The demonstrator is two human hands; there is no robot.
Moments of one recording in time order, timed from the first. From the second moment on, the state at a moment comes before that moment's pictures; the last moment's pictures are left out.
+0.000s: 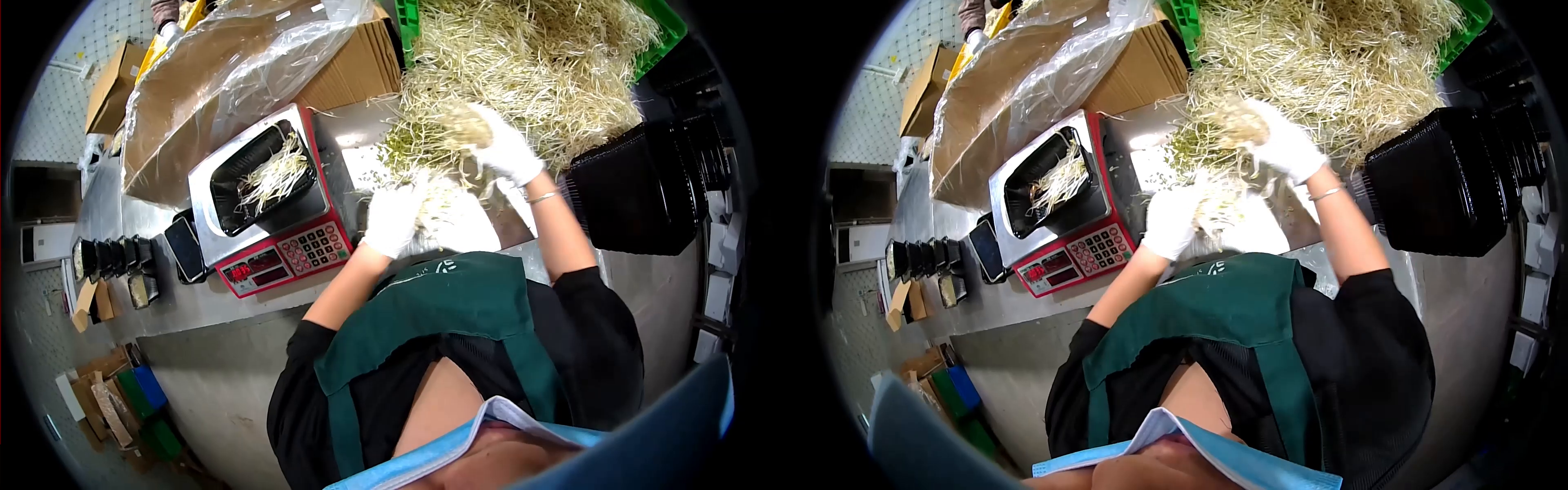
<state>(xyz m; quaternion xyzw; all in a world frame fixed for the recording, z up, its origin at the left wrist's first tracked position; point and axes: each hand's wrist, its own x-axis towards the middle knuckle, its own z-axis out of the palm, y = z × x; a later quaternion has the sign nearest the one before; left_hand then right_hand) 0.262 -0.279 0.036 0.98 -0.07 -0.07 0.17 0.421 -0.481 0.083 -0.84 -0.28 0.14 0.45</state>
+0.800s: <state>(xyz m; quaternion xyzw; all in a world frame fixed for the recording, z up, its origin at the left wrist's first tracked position) 0.170 -0.220 0.093 0.94 -0.02 -0.09 0.31 0.364 -0.384 0.044 -0.89 -0.31 0.15 0.29</state>
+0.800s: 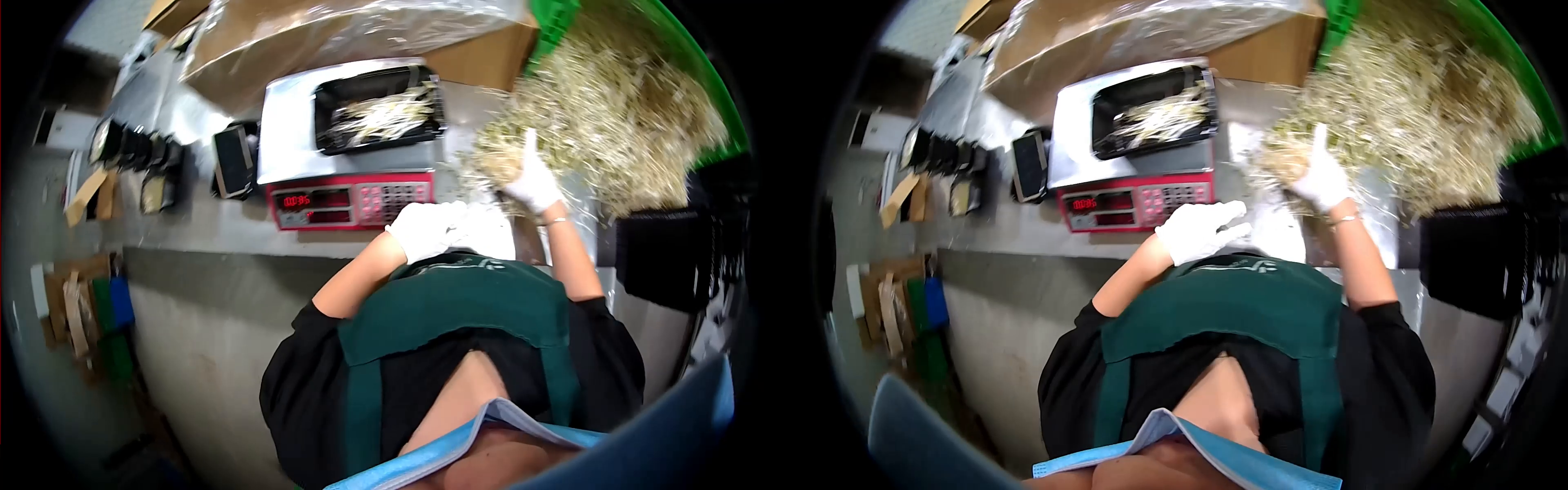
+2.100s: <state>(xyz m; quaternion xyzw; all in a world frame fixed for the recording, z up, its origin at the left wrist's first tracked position) 0.188 -0.114 0.142 0.96 0.02 0.16 0.22 0.276 -0.220 0.179 -0.83 -0.51 0.19 0.13</state>
